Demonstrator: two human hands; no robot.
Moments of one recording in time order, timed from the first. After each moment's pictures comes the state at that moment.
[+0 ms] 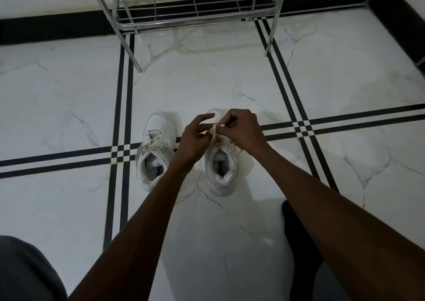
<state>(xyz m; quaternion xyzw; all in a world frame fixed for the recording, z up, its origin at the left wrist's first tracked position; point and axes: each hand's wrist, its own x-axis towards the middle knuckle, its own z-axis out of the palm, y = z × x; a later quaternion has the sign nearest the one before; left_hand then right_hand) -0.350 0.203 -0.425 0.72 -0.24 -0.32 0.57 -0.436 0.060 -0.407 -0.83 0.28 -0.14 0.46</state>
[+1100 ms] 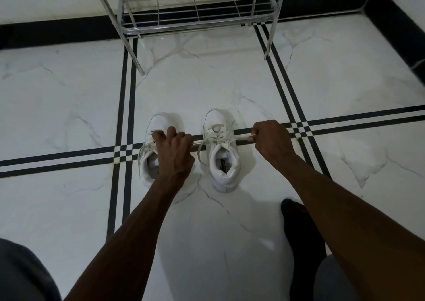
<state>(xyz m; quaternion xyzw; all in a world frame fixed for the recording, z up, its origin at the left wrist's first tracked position) -0.350 0.249 -0.434 0.91 -0.40 0.07 0.04 -0.489 0.025 -0.423 -0.94 0.30 -0.06 0.13</state>
